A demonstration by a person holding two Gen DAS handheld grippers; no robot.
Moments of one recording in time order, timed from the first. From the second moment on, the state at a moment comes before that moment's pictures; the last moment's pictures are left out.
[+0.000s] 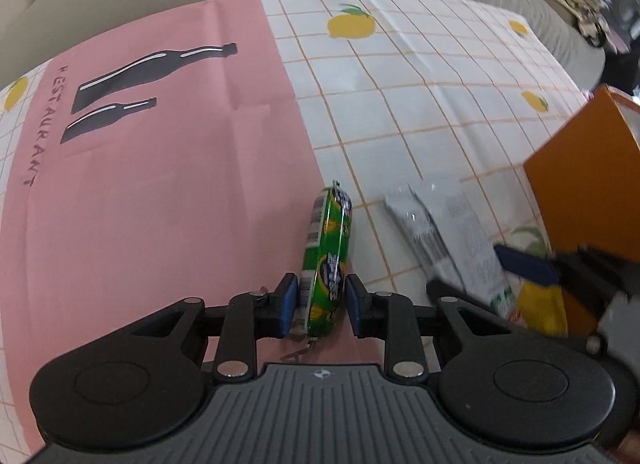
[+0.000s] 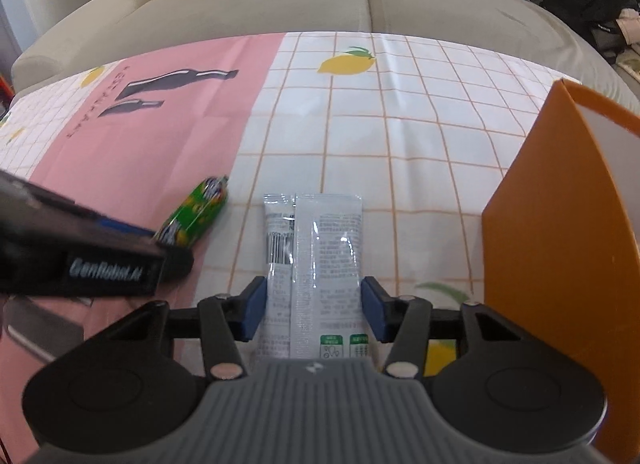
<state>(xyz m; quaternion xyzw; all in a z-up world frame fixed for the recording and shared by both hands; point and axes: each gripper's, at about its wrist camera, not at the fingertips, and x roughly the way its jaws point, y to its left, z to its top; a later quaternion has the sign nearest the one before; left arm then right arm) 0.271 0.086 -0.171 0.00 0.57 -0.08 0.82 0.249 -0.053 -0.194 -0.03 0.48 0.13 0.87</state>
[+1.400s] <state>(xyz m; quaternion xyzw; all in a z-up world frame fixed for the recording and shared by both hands) 0.155 0.082 -0.076 -0.16 0.50 -0.05 0.85 0.163 -0.105 -0.081 0.07 0.41 0.15 0.90</state>
